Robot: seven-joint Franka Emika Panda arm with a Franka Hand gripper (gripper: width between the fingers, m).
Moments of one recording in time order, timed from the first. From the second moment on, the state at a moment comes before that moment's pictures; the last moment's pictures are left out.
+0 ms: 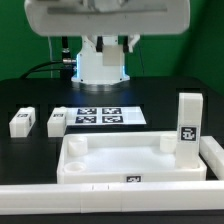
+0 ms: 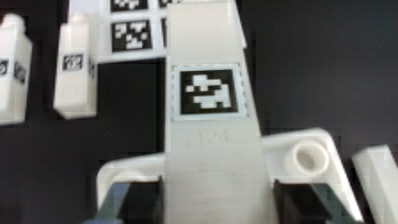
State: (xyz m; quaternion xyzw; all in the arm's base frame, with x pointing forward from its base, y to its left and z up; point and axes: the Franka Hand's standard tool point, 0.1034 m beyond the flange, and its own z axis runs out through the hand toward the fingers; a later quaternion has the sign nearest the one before) arm 0.566 -0.023 0.186 -0.94 0.08 0.33 0.05
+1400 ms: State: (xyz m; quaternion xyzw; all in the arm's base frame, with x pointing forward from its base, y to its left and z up) arm 0.620 -0.055 0.188 -0.96 0.15 -0.22 0.02
